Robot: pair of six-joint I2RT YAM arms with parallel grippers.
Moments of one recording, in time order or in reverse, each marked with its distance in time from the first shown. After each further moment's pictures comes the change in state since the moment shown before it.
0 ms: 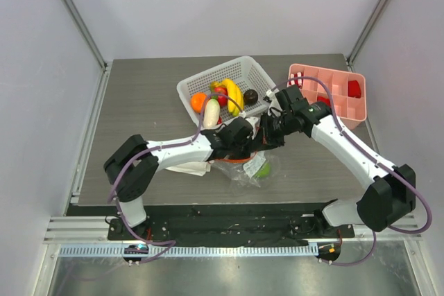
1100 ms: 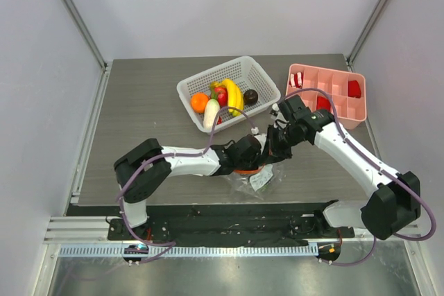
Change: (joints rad) left arm -0.124 0.059 -0.080 0.186 0.028 0.029; right arm -0.006 -0.064 -0.103 -0.111 0.034 0.045
